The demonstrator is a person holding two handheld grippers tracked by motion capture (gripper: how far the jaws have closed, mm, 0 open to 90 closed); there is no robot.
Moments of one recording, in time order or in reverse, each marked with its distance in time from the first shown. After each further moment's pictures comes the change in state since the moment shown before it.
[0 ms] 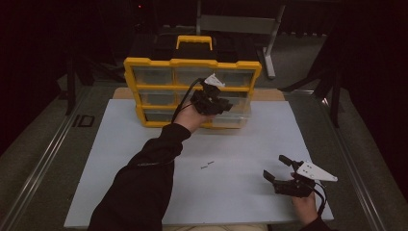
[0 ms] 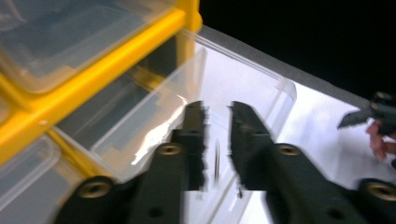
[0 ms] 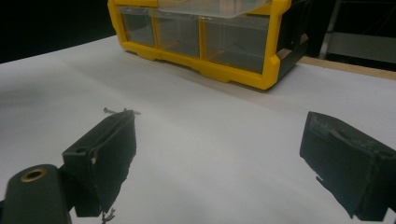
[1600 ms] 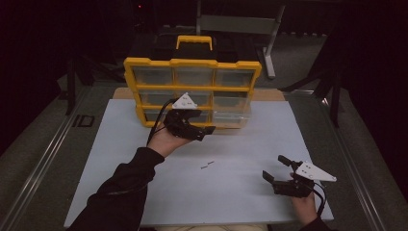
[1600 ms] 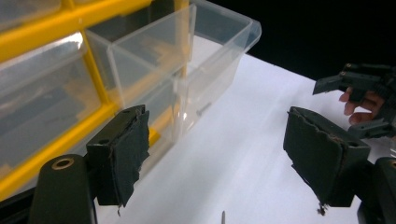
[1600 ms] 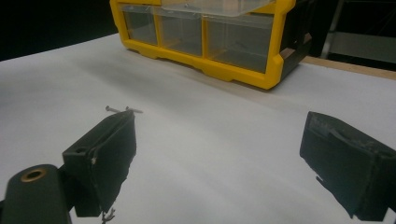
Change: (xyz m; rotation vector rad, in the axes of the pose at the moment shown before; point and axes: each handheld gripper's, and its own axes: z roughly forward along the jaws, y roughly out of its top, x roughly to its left) left arm -0.019 -0.071 -0.059 -0.059 0.028 -0.008; right arm 0.002 0.000 0.001 0.006 0.006 -0.006
